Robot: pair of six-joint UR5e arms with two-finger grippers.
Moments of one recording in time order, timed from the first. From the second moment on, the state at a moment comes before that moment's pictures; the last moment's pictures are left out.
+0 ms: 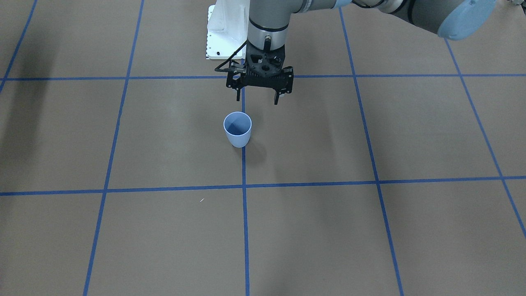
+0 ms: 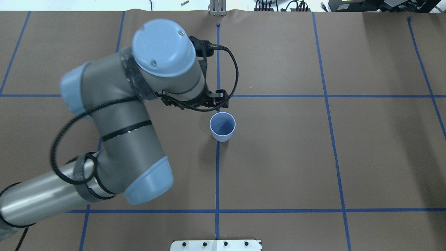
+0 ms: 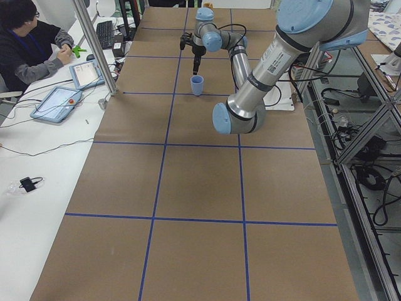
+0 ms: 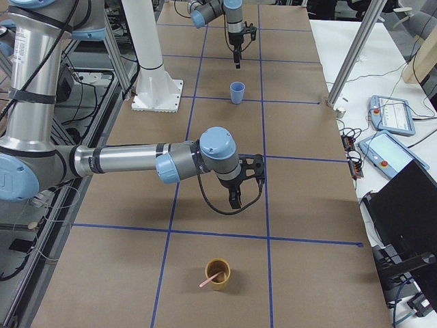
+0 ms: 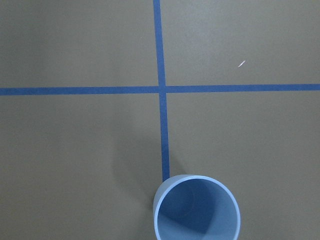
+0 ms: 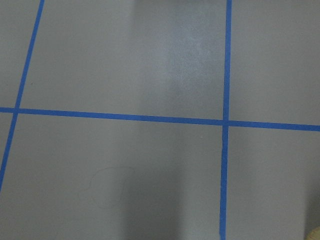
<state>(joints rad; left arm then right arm) -0.61 -2.40 -1.87 -1.30 -1.86 -1.06 1.55 -1.78 1.89 -1.30 2.41 0.22</state>
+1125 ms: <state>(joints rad) -1.53 -1.92 -1.67 -1.21 -2.31 0.14 1.61 -1.88 1.87 -1.30 2.40 0.09</state>
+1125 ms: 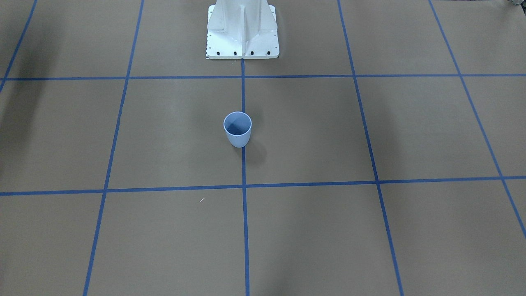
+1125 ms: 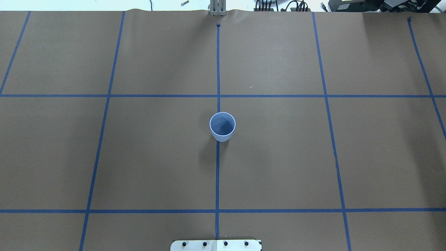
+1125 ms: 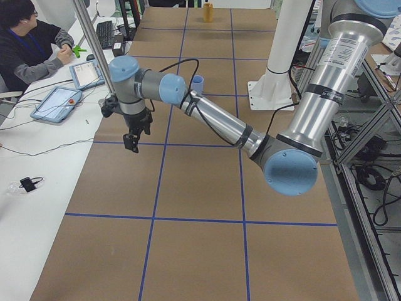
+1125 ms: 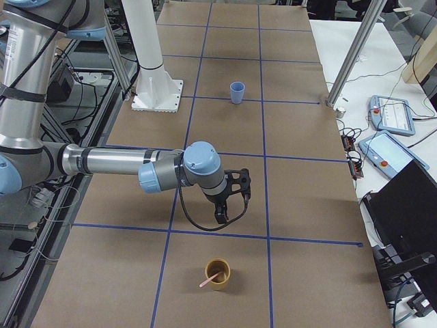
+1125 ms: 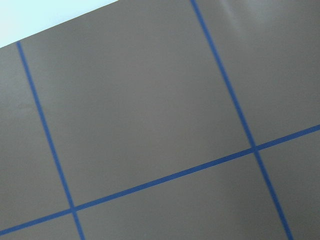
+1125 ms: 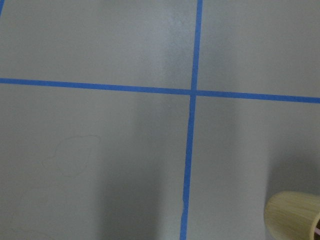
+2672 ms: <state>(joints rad) -1.68 -1.51 -1.65 -1.54 -2.33 0.27 1.76 -1.76 1.71 -1.49 2.17 -0.84</state>
